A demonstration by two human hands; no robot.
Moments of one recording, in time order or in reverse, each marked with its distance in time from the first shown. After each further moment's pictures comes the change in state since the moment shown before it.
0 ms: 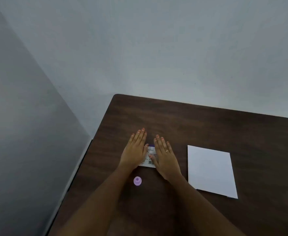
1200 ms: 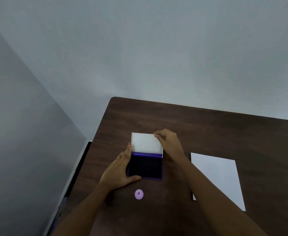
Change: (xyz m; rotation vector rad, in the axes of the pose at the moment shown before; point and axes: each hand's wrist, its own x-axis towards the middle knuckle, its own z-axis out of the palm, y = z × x) left_hand -0.032 -0.061 0.013 -0.362 -0.084 0.044; right_hand 0.080 0.004 -0.057 0.443 0.090 0.153
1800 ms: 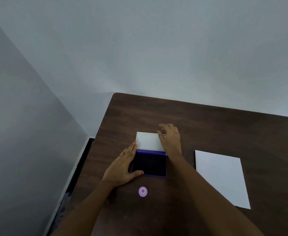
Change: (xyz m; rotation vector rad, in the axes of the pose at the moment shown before) left_hand 0.000 -0.008 0.003 0.071 0.032 0.109; right_hand 0.001 0.004 0.028 -0.105 0.193 0.079
